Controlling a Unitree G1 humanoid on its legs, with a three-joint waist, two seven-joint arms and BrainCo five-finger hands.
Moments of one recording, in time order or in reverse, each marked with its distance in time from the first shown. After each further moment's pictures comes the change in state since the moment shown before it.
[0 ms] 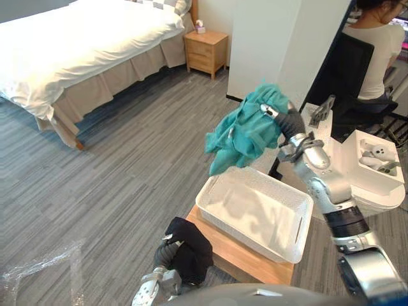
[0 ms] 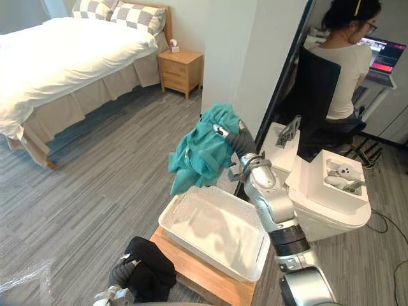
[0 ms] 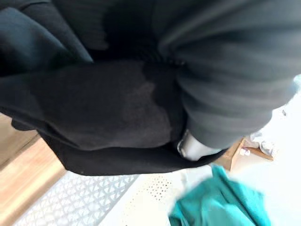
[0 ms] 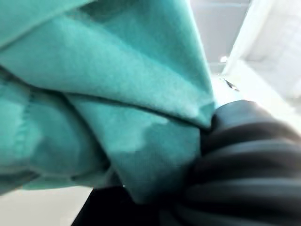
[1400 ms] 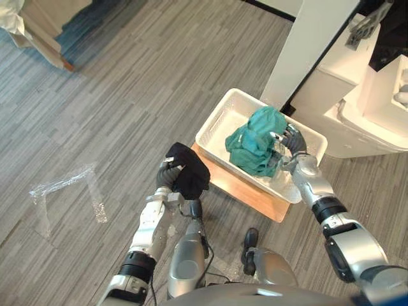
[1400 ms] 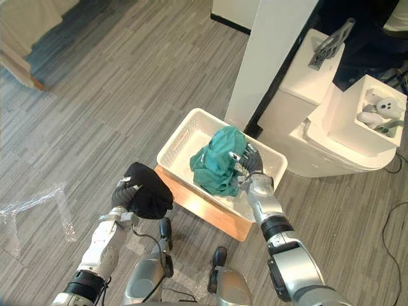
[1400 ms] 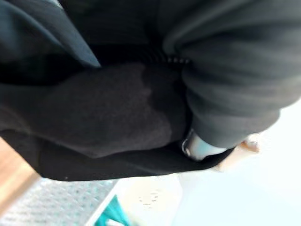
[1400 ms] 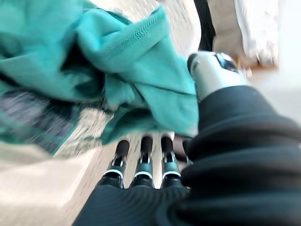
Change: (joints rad) left arm -0.449 0.069 0.053 -0.117 -0.018 -0.012 0.152; right arm -0.041 0.027 -0.078 0.663 -0.036 -0.295 -0.133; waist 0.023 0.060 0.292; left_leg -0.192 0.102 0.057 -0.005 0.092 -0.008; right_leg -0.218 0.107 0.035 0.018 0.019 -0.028
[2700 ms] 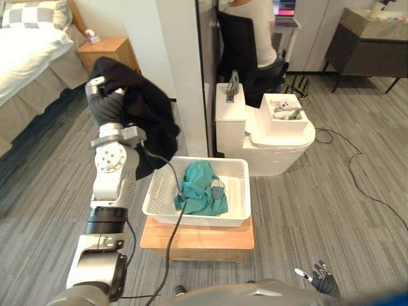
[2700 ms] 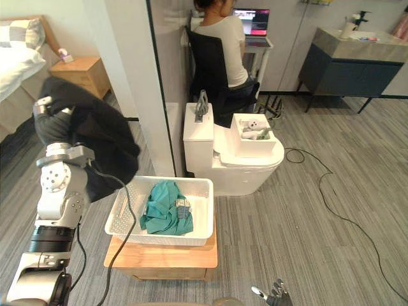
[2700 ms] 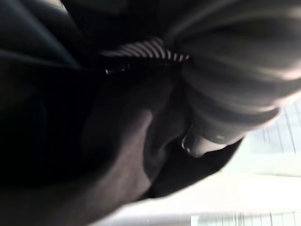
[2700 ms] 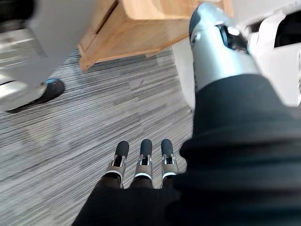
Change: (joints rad) left arm -0.354 0.202 0.182 -0.207 0.100 0.022 0.197; right arm 0.839 0.118 -0.190 0.069 -0.102 -0.107 0.192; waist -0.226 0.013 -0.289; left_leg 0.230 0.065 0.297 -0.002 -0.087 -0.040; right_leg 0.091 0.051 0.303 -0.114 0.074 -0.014
